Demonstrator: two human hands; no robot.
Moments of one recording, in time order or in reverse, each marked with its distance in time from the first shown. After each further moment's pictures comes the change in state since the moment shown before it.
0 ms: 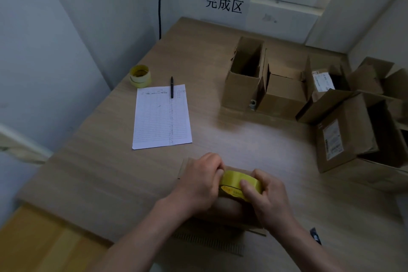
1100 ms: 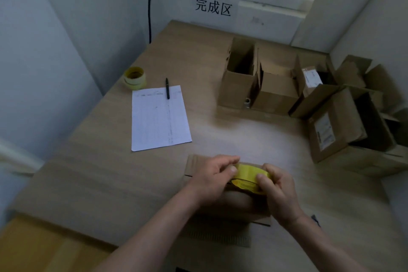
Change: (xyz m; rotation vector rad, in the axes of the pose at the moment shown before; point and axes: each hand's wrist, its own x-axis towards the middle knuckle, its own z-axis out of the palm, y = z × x) left_hand -0.006 -0.008 0.005 -0.462 -0.204 -0.235; right_hand -0.008 0.007 0.007 0.188 0.082 -0.044
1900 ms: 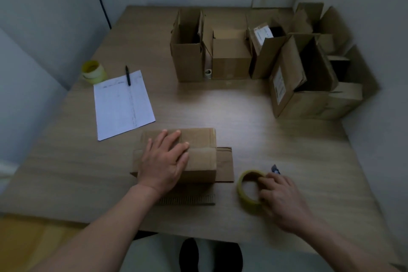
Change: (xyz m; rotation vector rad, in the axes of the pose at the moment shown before) left_hand -0.024 -0.038 0.046 1.063 0.216 0.184; right_hand -0.142 0.130 -0.124 -1.010 -0.461 -0.026
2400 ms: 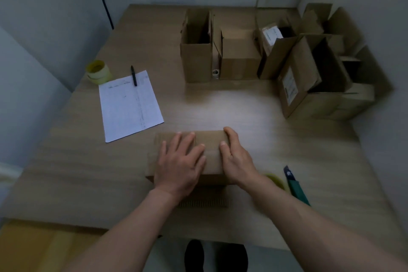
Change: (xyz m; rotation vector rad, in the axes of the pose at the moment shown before) left_hand 0.003 0.000 0.003 0.065 -0.025 0.026; right_hand 0.137 -0.127 -0.068 0.807 0.147 0.423
